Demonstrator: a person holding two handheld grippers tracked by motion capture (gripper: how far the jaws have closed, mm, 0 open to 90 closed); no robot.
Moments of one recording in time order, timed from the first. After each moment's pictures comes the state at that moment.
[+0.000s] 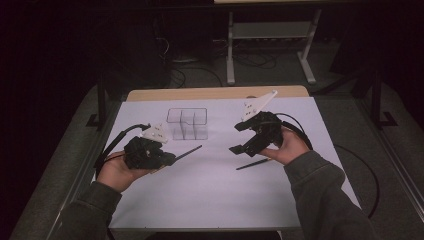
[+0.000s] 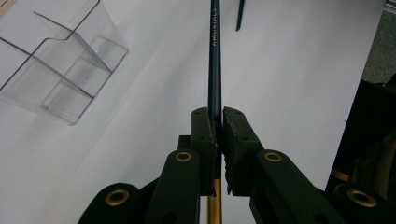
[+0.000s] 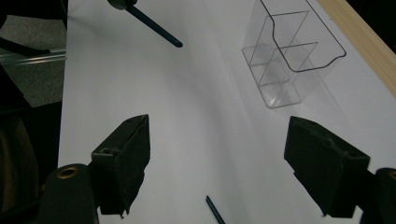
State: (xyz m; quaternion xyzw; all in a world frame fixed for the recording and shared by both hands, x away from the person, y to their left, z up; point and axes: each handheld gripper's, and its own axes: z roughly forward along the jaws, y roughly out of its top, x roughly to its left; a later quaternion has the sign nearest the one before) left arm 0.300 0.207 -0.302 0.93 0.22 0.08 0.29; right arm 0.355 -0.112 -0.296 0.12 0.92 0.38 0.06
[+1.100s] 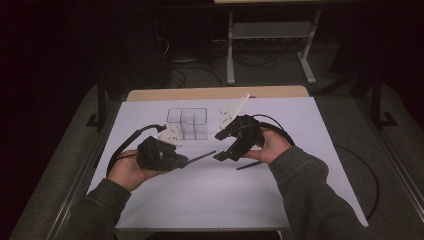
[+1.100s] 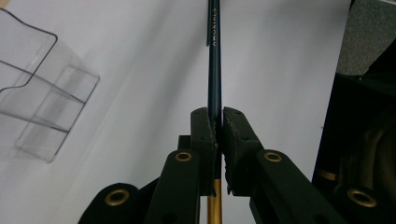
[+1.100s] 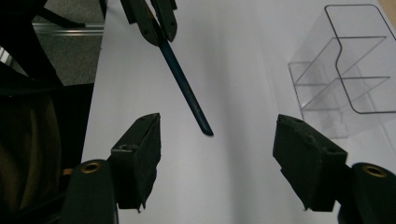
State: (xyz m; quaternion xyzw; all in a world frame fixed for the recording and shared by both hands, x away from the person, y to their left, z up) left arm 0.297 0.176 -0.295 0.94 0.16 0.06 0.28; right arm 0.354 -0.065 -0.297 0.04 0.93 0.36 0.02
